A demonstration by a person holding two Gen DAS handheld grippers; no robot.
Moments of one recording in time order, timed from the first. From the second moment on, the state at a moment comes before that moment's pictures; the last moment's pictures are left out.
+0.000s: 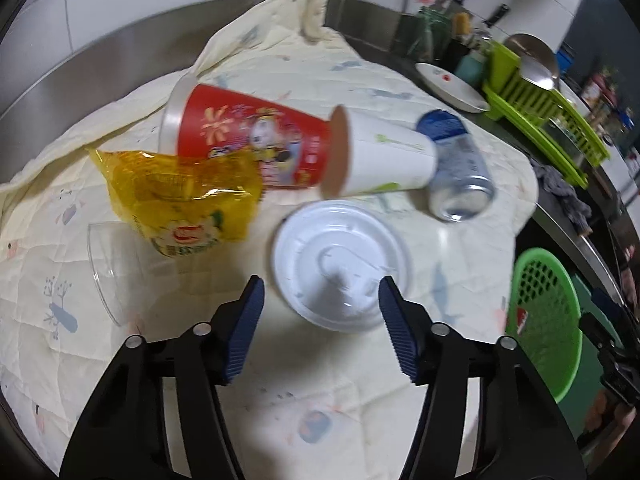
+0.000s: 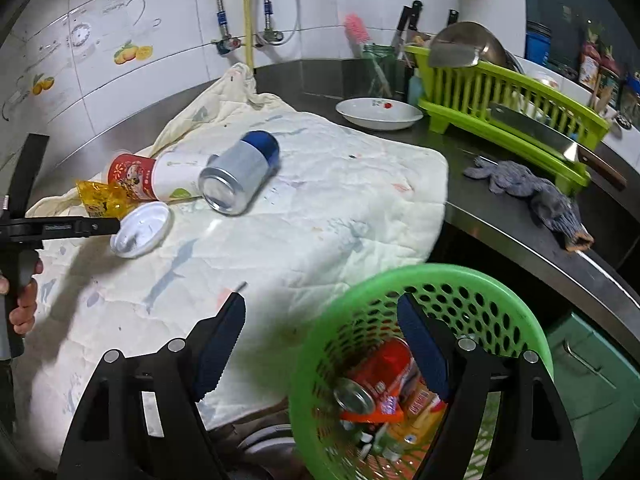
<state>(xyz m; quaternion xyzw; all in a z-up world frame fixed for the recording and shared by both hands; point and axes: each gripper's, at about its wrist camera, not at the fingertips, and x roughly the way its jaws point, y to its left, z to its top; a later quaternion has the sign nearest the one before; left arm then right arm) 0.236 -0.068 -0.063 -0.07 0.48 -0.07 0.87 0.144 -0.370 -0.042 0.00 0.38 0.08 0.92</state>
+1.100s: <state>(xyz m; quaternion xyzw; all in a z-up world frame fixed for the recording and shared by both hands) 0.255 -0.046 -0.088 -0.13 0.50 -0.08 0.85 0.302 -0.299 -0.027 0.11 0.41 0.15 0.89</state>
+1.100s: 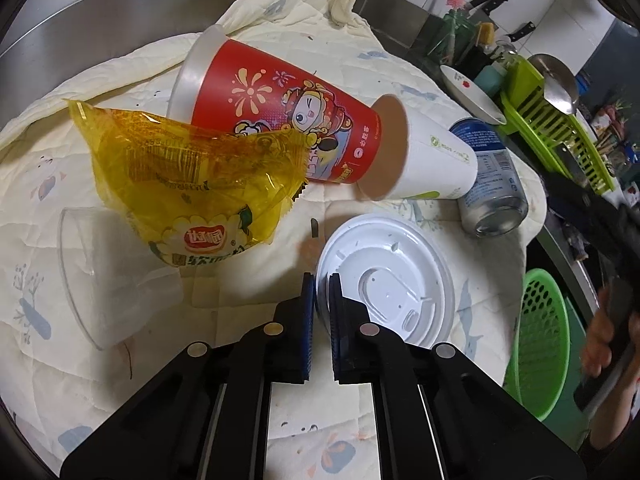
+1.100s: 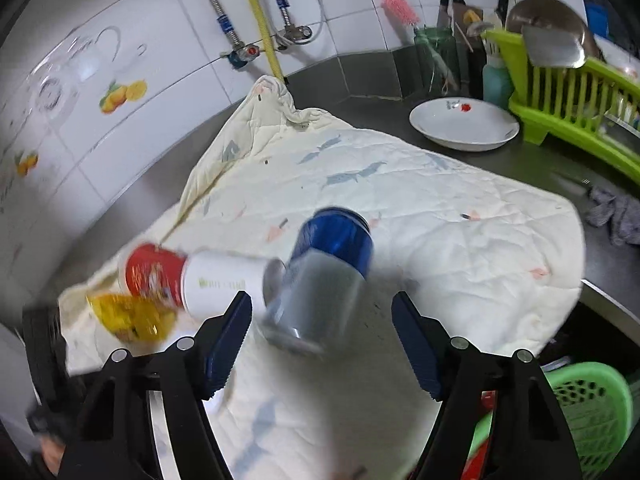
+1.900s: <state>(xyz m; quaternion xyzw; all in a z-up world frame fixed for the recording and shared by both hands) 0.233 -0.059 -0.076 -0.12 0.49 -0.13 0.85 0.347 -0.289 -0.058 0.14 0.46 0.13 0.87</state>
